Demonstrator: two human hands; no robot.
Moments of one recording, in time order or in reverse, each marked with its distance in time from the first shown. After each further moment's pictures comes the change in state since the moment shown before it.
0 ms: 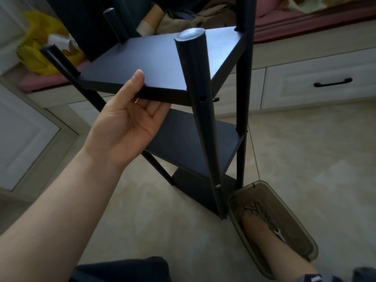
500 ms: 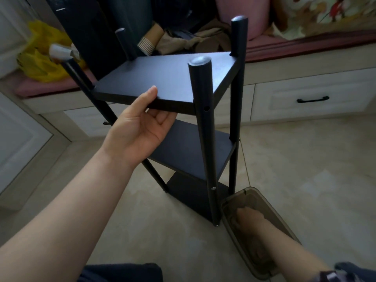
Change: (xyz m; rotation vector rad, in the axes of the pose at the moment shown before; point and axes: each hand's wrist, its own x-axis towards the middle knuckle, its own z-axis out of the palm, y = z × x) left_hand 0.001 0.000 0.003 -0.038 0.024 -0.052; right_hand -0.030 -0.018 -0.070 -0.224 -0.038 -0.059
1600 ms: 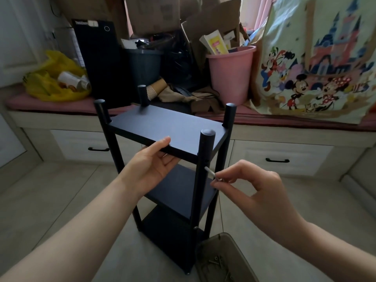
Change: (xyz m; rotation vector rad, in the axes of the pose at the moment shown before) left_hand 0.007 0.000 -0.005 0.001 0.025 -0.021; right_hand -0.239 -0.066 -0.242 0.591 1.094 -0.825
